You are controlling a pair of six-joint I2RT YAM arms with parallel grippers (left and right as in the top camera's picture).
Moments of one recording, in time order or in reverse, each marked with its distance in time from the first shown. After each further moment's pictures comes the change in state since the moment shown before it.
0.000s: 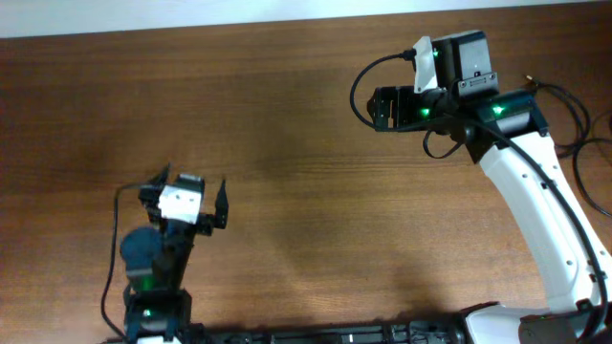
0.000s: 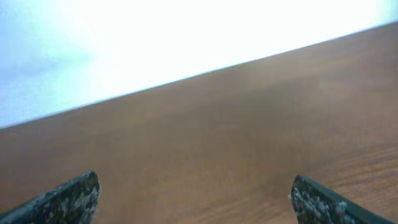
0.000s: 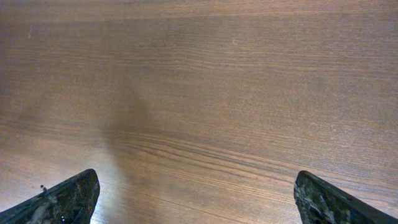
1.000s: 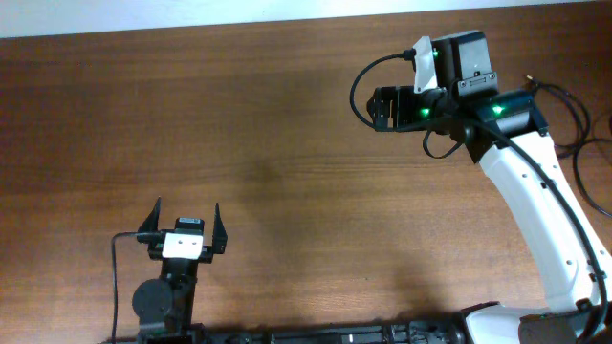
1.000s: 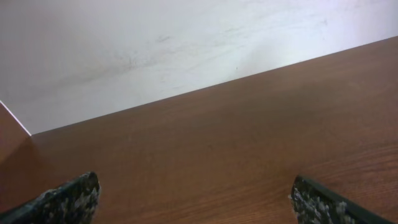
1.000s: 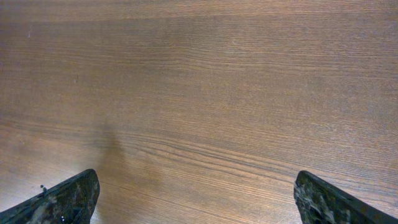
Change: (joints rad) left arm 0.000 -0.620 -0.230 -0.255 -0.115 0.019; right arm 0.000 0.002 0.000 -0.001 0.000 0.000
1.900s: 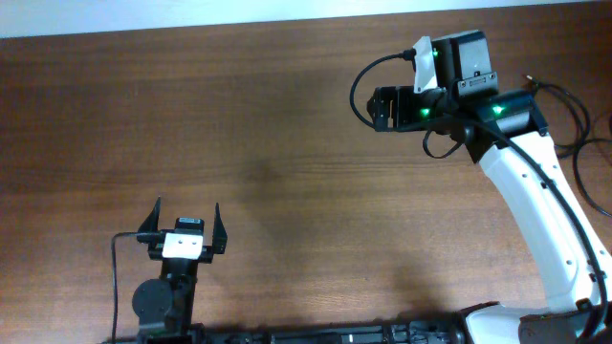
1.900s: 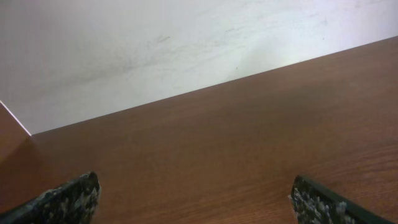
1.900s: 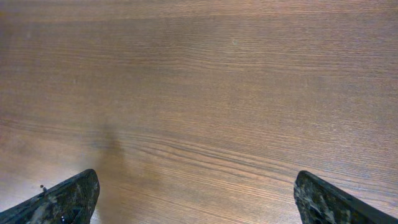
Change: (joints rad) left arm 0.000 0.000 0.000 0.000 0.000 0.000; right arm 0.000 0.000 0.000 0.000 0.006 0.000
